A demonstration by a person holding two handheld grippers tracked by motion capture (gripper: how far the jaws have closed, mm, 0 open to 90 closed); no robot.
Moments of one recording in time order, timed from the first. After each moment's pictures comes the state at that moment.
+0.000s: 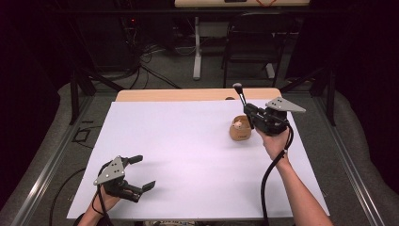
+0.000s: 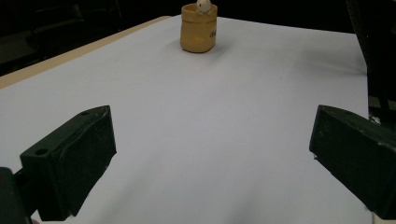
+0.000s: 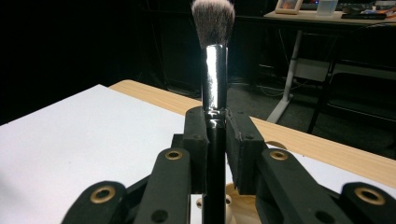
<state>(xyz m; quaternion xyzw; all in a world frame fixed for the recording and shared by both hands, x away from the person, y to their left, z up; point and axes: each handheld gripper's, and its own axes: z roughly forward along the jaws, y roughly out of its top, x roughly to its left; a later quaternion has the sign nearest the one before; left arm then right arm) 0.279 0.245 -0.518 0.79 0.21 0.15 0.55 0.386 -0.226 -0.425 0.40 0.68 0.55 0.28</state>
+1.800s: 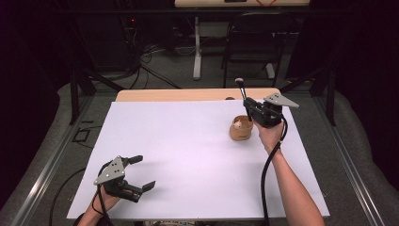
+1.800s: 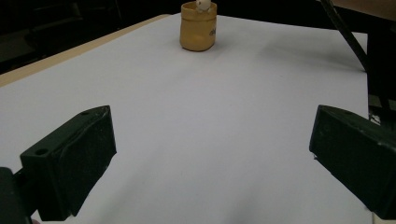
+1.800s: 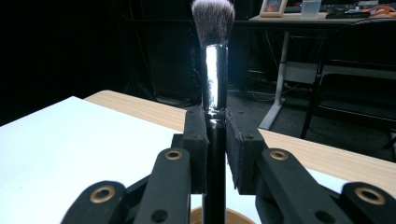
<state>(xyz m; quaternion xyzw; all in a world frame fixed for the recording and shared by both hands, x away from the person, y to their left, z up) 0.280 0.245 -0.519 0.80 0.21 0.15 0.54 0.434 -0.234 -0.457 0.41 0.66 0.56 0.29</state>
